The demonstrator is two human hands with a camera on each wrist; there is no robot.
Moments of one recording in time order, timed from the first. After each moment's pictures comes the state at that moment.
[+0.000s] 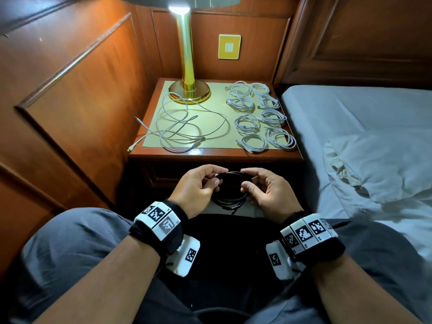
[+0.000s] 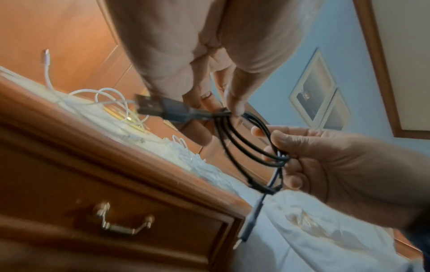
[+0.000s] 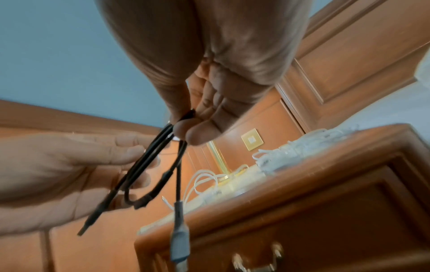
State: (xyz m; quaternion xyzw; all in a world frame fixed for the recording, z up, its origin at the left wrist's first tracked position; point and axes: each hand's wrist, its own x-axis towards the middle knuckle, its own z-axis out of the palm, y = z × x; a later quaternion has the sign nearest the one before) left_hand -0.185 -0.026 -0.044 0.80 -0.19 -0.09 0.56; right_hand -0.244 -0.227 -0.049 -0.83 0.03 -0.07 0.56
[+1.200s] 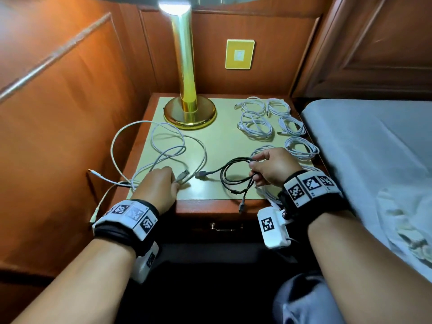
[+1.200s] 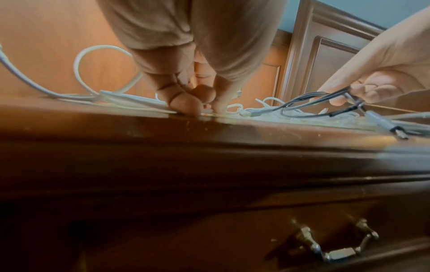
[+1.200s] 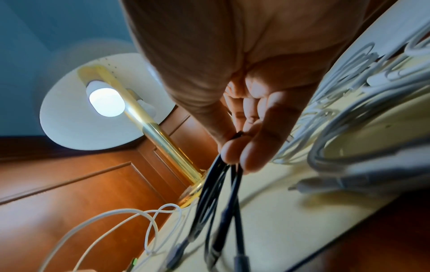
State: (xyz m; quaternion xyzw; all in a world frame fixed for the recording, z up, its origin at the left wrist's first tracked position) left_hand 0.044 0.016 -0.075 0.98 -0.12 -0.06 0.18; right_hand 0.003 -0.250 -0.028 -0.80 0.24 0.06 0.54
